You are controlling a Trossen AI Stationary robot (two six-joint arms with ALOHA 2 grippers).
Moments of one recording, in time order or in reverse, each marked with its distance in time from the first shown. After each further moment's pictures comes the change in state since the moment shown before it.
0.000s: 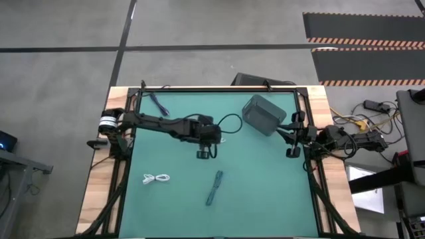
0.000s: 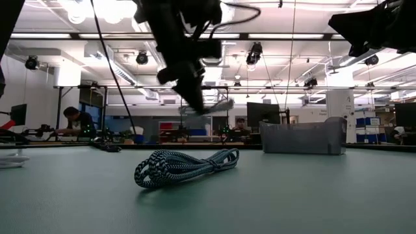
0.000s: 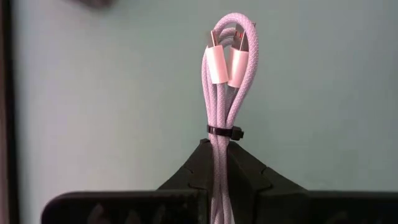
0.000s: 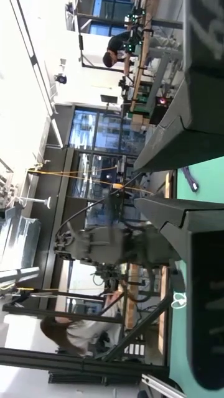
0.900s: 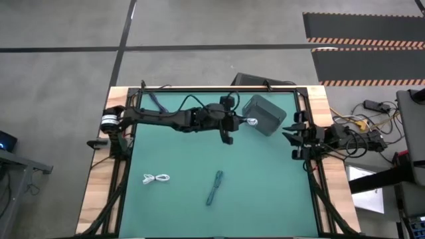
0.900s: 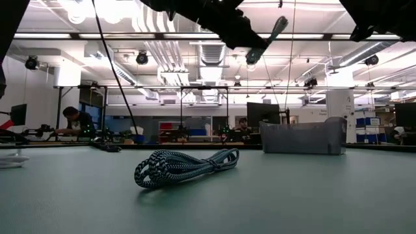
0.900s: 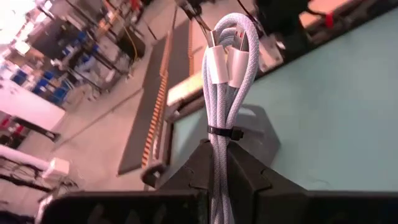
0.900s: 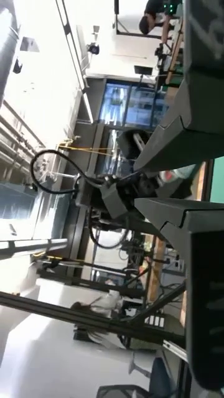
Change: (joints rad) left arm 0.067 0.014 0.102 0.693 0.075 0.402; right arm 0.001 -0.012 0.038 0.053 -0.143 -0.031
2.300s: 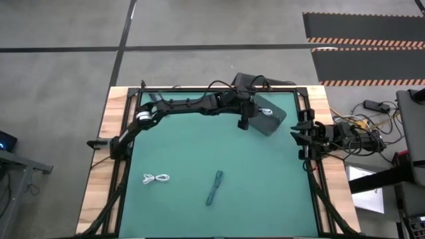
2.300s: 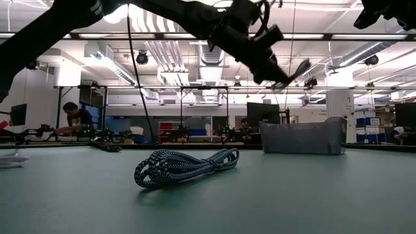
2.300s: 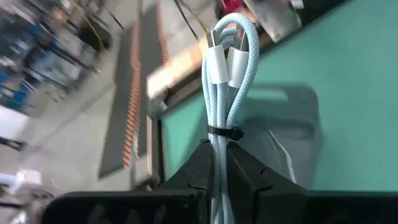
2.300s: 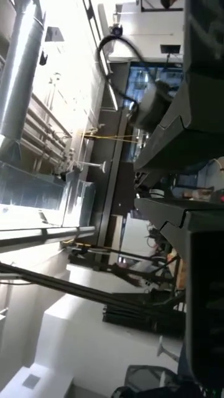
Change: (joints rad) left arm 0.156 0.423 0.550 -0.291 0.207 0.114; right arm 0.000 -0.027 0.042 0.050 -0.078 0.020
